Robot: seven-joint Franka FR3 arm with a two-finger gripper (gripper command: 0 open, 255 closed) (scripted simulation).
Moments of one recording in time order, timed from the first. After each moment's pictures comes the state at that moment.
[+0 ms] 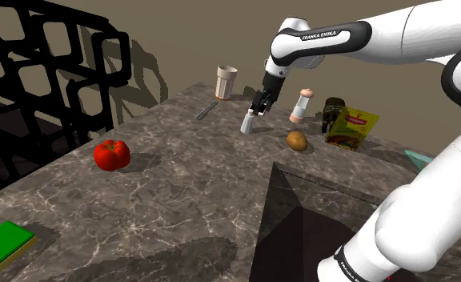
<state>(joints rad) -0.02 -0.04 -0.20 -1.98 0.04 1.98 -0.32</state>
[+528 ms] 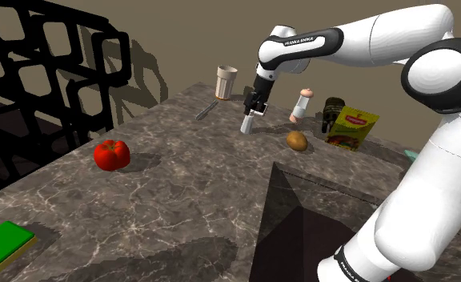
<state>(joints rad) -0.03 0.12 -0.20 -1.87 0.10 2.05 -0.39</state>
